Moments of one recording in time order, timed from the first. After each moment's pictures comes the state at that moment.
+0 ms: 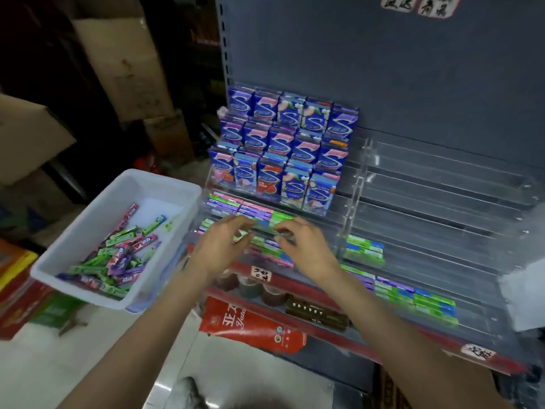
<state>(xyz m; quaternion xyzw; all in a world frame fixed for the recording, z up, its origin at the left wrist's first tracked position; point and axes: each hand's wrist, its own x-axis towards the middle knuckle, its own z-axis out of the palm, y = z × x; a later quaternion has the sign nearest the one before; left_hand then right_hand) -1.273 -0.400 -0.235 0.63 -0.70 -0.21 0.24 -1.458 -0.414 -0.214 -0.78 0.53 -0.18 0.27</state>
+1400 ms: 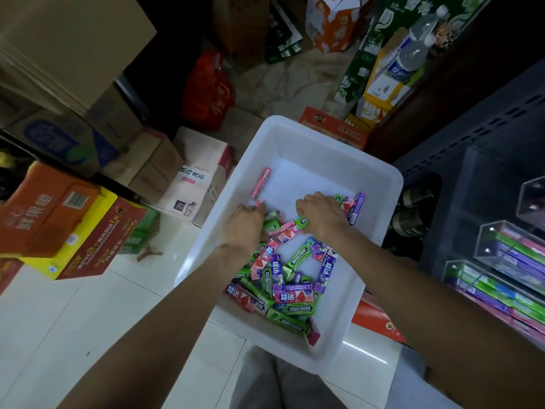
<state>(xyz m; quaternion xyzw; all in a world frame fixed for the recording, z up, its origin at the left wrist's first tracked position) -0.888 -0.498 -0.433 0.72 -0.64 -0.25 -0.07 -1.044 -0.574 -0.420 -0.87 0.43 0.20 0.14</state>
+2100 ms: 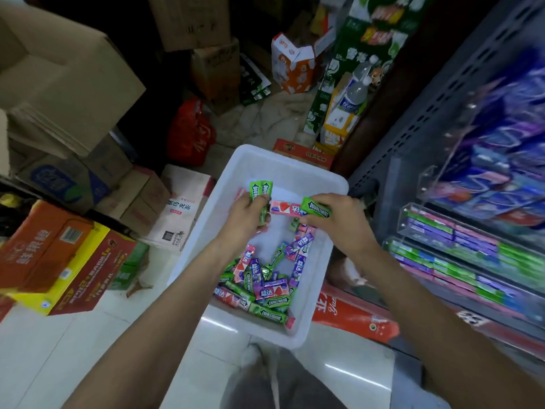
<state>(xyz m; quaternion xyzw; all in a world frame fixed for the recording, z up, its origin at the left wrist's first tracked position) -0.932 -0.490 -0.305 0.62 -0.30 -0.58 0.43 -1.108 -0.518 -0.280 -0.75 0.56 -0.15 0.32</state>
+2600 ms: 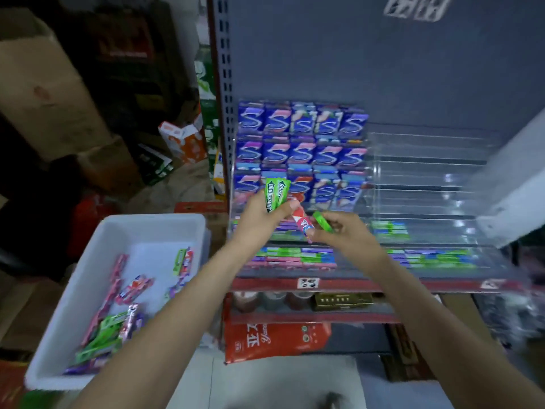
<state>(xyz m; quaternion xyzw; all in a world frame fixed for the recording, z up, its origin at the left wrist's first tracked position) -1.209 -0.460 -0.176 0.42 -0.62 -0.53 0.39 -1.374 -0.407 -0.174 -0.55 0.61 -0.37 0.43</state>
